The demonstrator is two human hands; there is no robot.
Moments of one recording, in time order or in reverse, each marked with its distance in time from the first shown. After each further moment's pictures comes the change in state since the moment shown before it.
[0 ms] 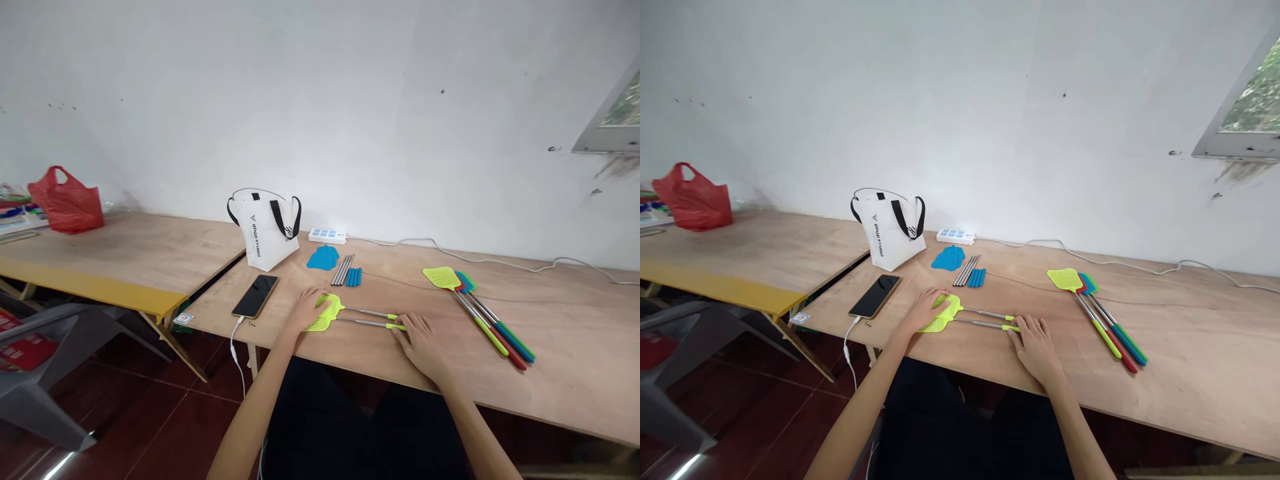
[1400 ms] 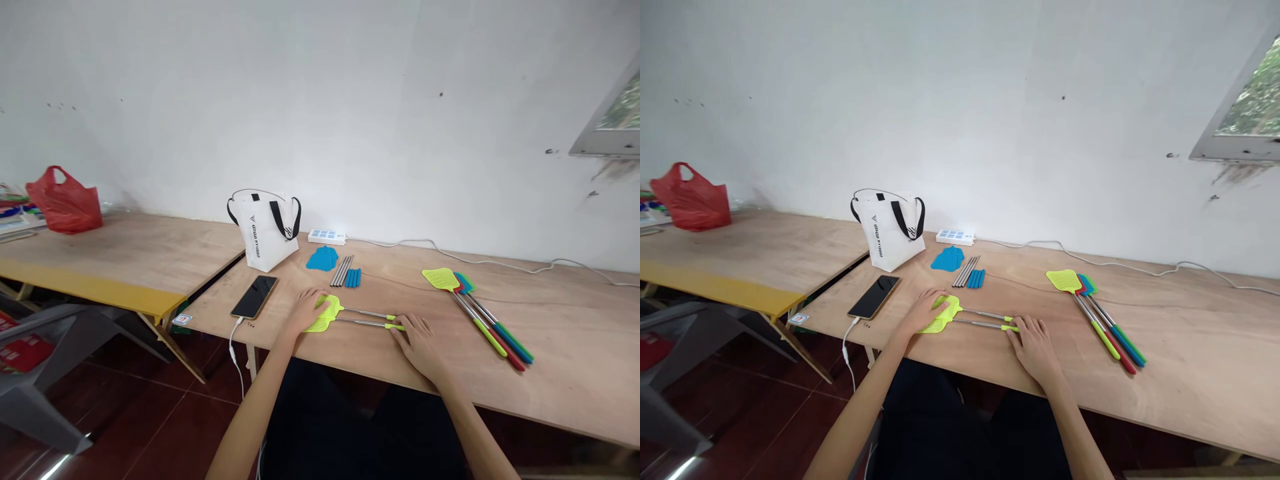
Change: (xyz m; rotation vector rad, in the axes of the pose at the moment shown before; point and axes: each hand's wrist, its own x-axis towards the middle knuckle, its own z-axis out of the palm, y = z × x) left_hand -0.001 0.004 -0.001 0.070 -0.020 0.003; right_hand 0.001 0.004 0.004 0.056 0.018 -0.011
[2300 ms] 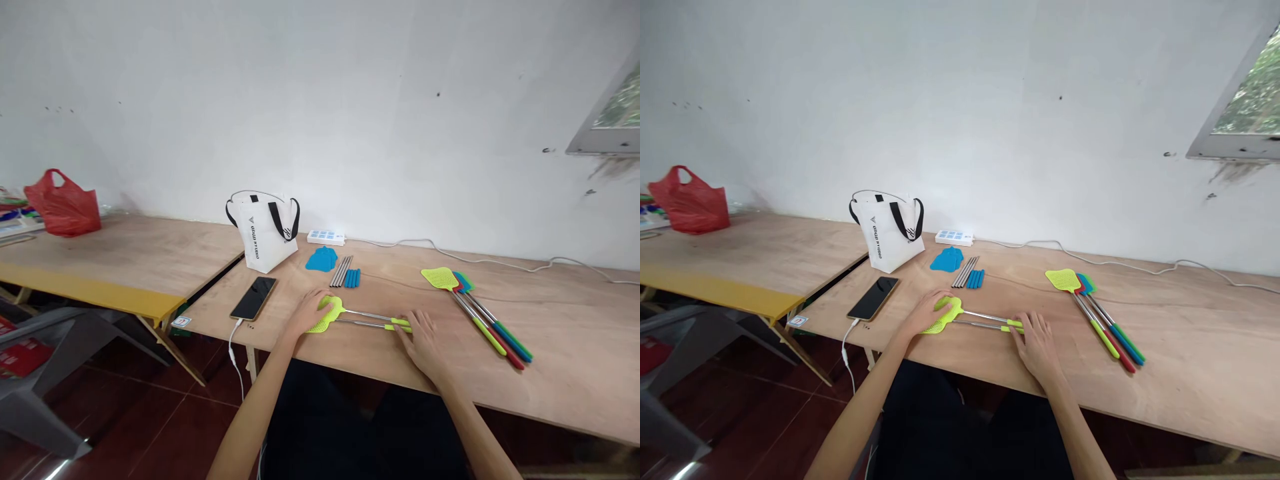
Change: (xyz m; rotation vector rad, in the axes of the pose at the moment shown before) left_hand 0.001 0.011 -0.002 -0.133 0.014 0.105; right_hand 0.001 -0.002 -0.005 -0.016 0.122 0.020
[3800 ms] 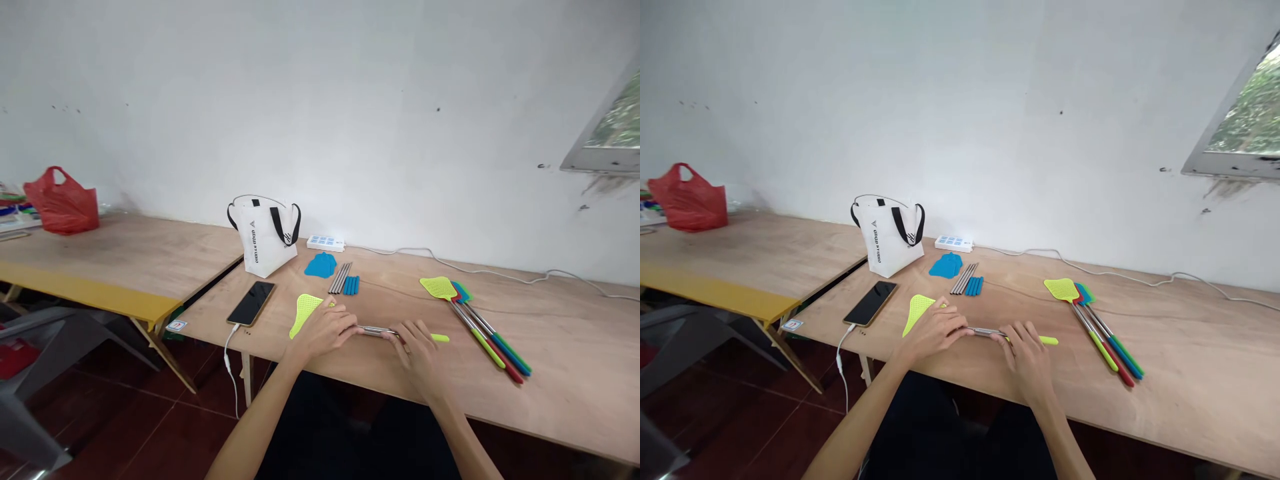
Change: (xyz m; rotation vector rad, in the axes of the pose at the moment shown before) left_hand -0.007 0.089 -0.015 0.408 0.019 0.489; right_hand 0.015 -0.068 -0.043 0.045 0.123 -0.092
